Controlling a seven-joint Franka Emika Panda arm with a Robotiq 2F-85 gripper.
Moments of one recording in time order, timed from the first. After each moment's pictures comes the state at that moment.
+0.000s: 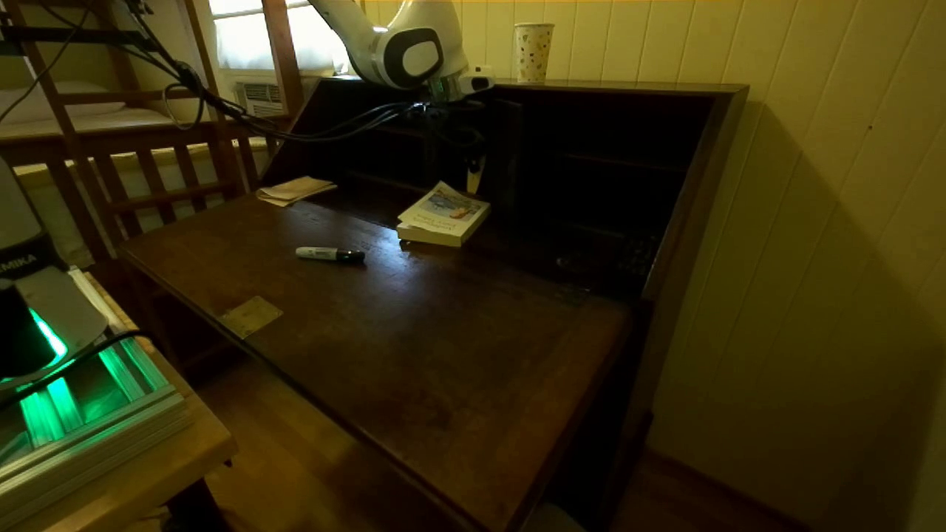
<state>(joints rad) -0.17 0.60 -0.01 -1.75 0.08 2.75 -0.09</state>
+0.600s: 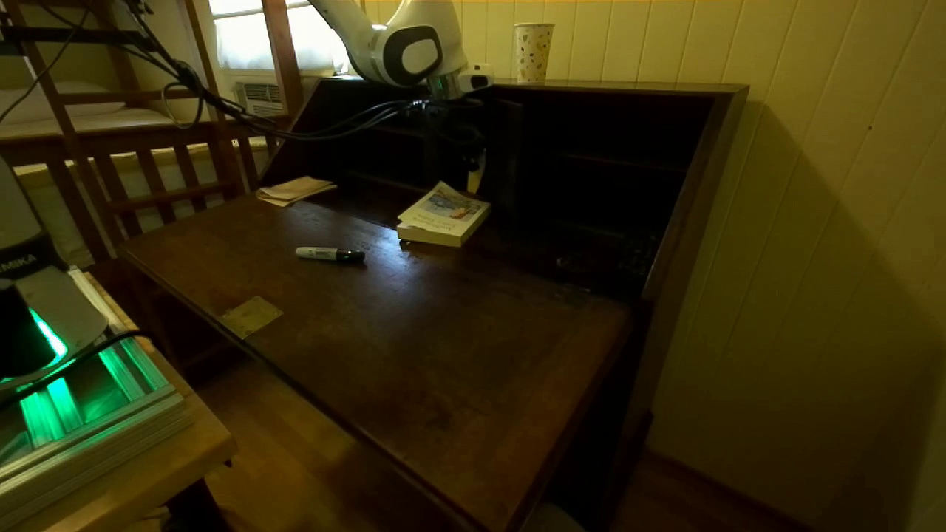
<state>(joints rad) -0.17 0.59 -0.01 -1.75 0.08 2.74 -0.09</state>
